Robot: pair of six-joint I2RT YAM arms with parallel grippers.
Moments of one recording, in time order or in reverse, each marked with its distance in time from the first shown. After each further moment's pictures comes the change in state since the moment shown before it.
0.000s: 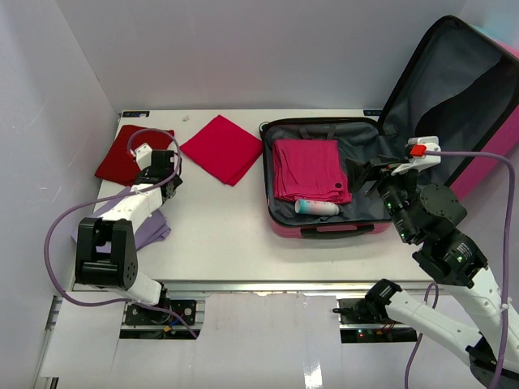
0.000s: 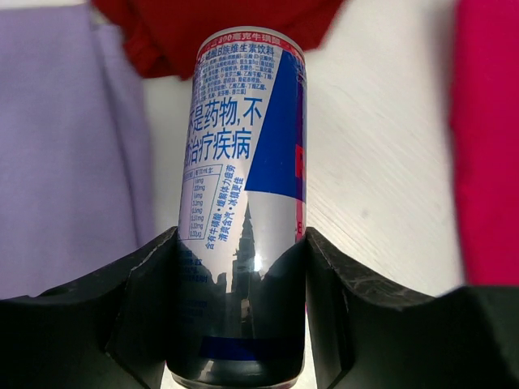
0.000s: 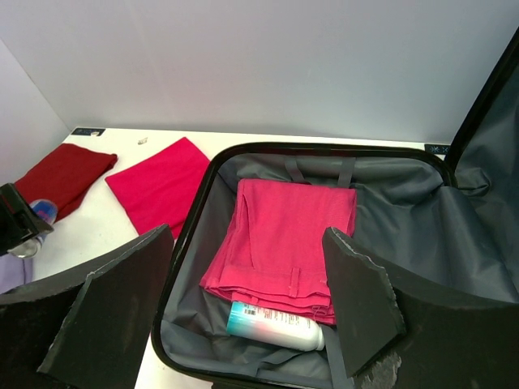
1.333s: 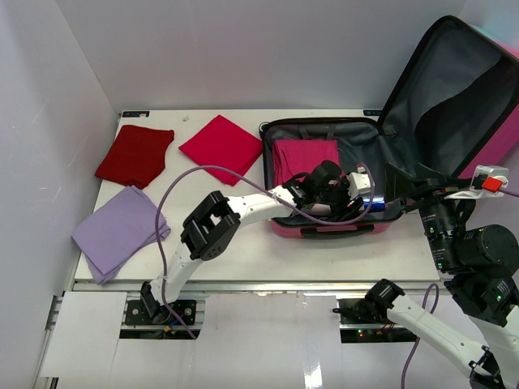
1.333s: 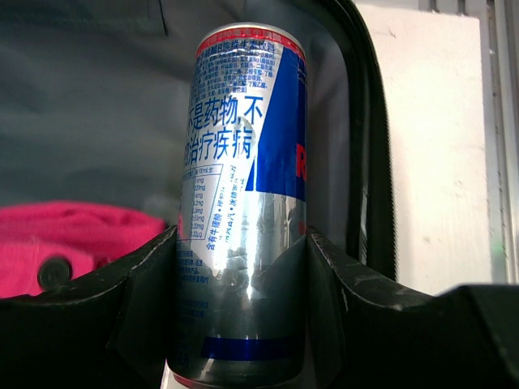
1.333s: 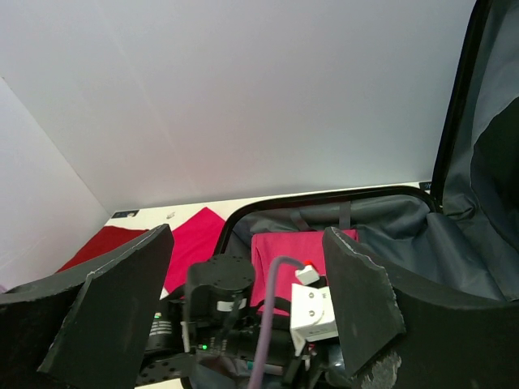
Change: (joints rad) left arm -0.927 0.761 0.893 0.259 0.877 0.817; right arm 0.000 -0.225 -0.007 0.023 0.068 0.041
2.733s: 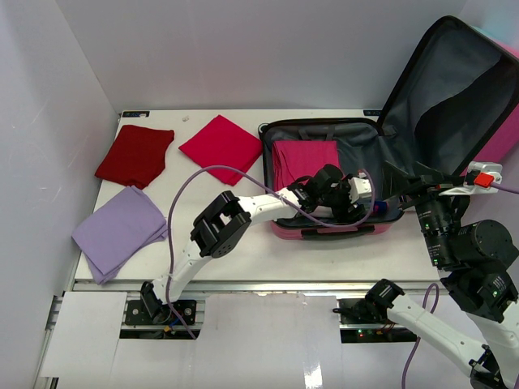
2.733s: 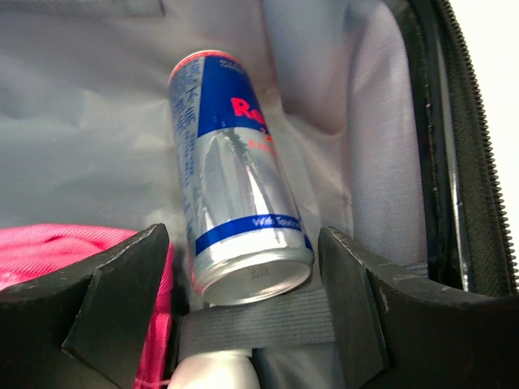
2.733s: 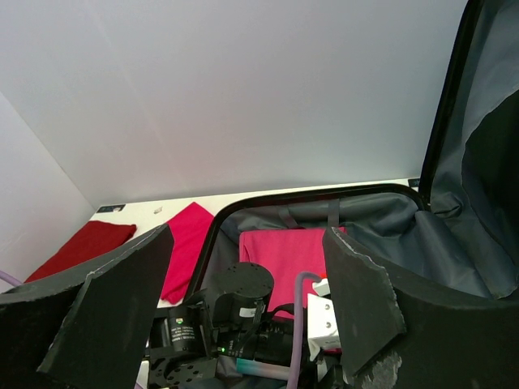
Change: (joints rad) left arm 0.008 0.115 0.059 0.040 0.022 0.039; right arm 0.000 0.024 0.000 0.000 0.015 -0.022
